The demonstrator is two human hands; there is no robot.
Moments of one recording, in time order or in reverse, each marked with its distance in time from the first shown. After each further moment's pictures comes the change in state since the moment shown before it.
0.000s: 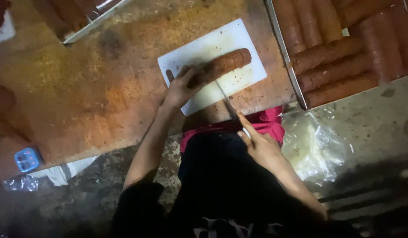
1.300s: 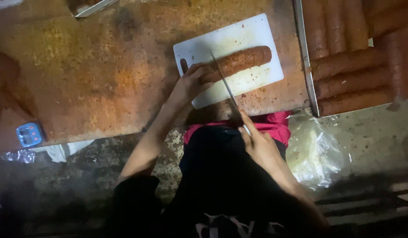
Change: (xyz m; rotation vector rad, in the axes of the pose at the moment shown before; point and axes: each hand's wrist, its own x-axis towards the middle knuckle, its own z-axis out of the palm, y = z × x) left_hand -0.025 -0.042 0.016 -0.094 0.068 0.044; right_hand 0.021 -0.025 0.024 0.053 0.188 -0.259
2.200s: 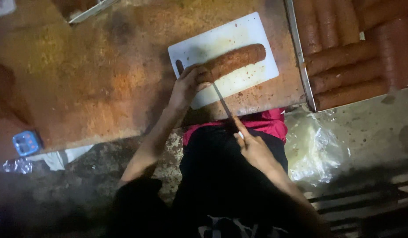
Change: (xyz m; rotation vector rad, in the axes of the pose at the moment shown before) left_hand -0.012 -0.024 0.033 -0.138 0.245 -0.103; right_hand -0.004 0.023 0.027 0.026 -0.176 0.138
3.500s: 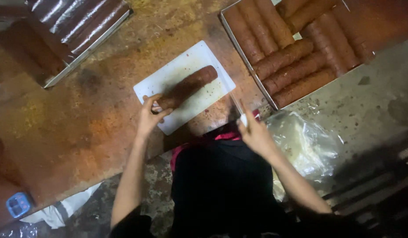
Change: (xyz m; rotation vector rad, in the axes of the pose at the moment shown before) left_hand 0.017 0.027 -0.024 0.117 -0.213 -0.359; right_hand 0.003 0.058 -0.063 0.076 0.346 0.060
